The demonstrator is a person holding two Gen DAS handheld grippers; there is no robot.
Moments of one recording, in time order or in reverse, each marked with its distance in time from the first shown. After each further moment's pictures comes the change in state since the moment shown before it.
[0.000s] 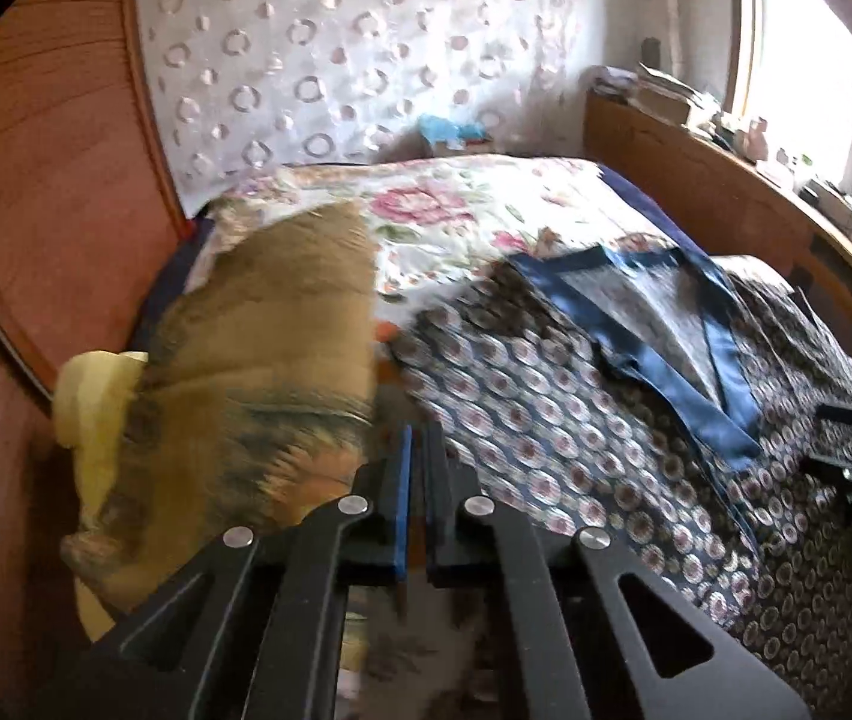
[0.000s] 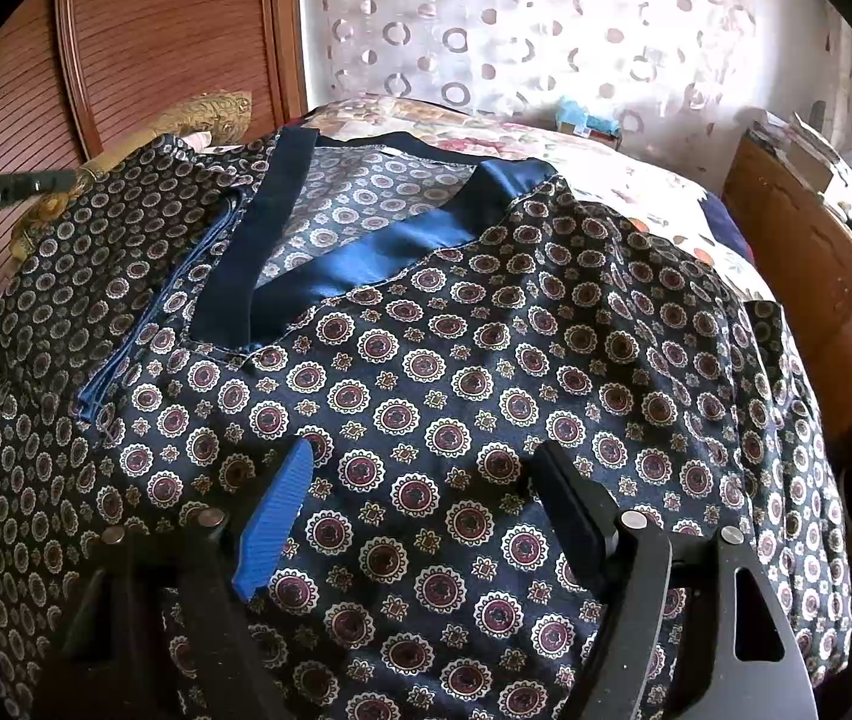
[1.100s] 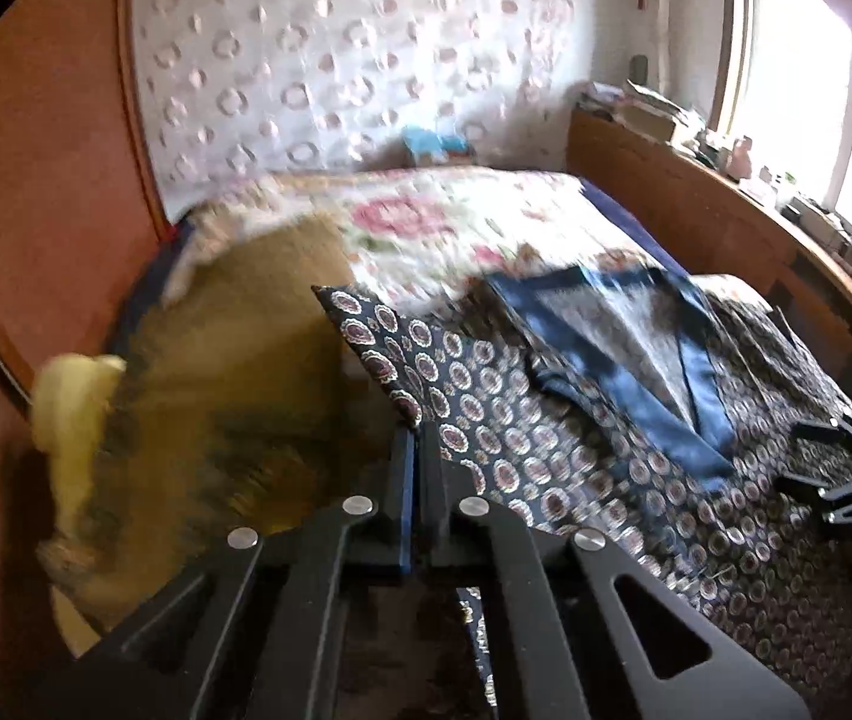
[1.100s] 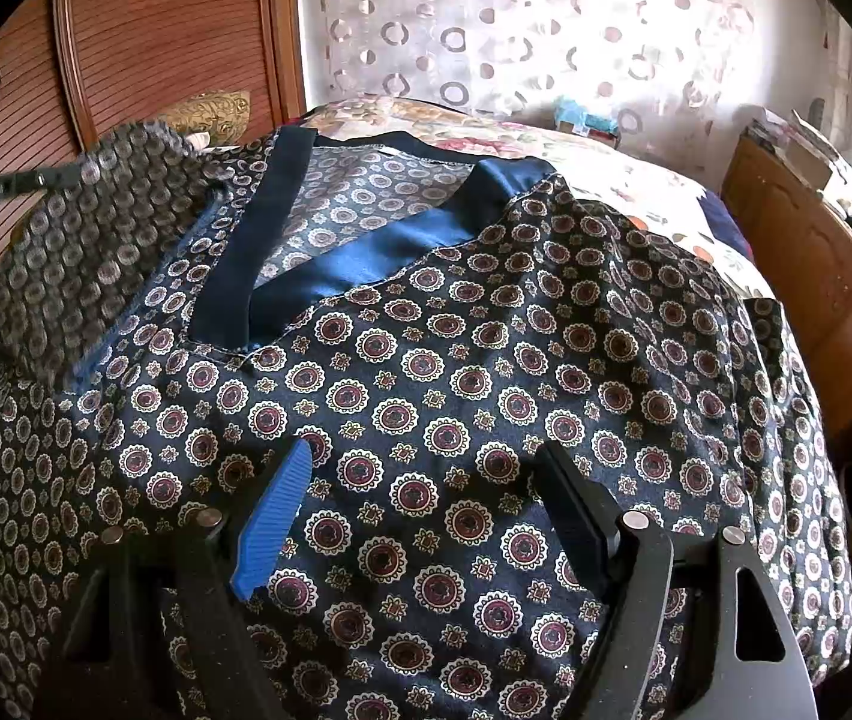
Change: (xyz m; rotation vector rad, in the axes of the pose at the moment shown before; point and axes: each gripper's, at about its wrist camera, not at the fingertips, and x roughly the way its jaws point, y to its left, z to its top) left arm -0.004 -0.007 0.007 -0.016 -0.041 -0.057; right arm -0.002 -0.001 -0.002 0.008 0.001 0.003
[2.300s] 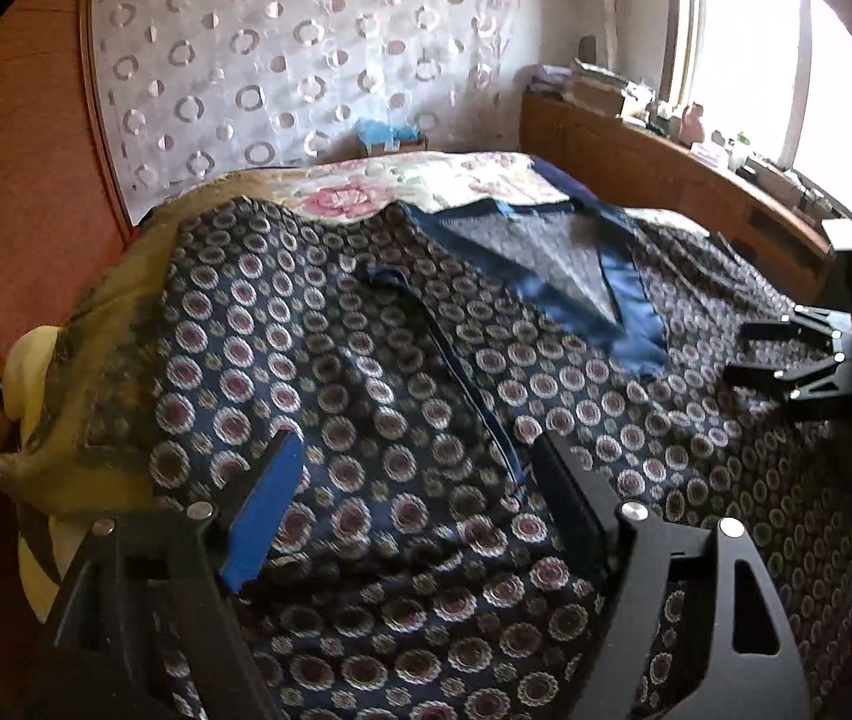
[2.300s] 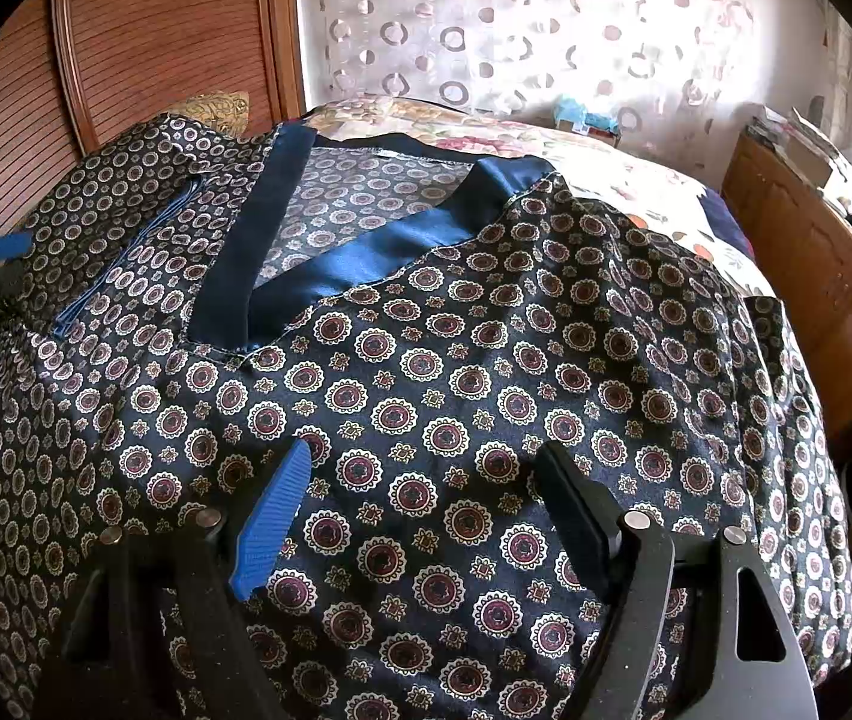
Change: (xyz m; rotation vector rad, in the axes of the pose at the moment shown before) left arm -0.014 -0.048 -0.071 0.079 0.027 -0.078; right arm -0.001 -0.001 0.000 0.002 0.000 0.001
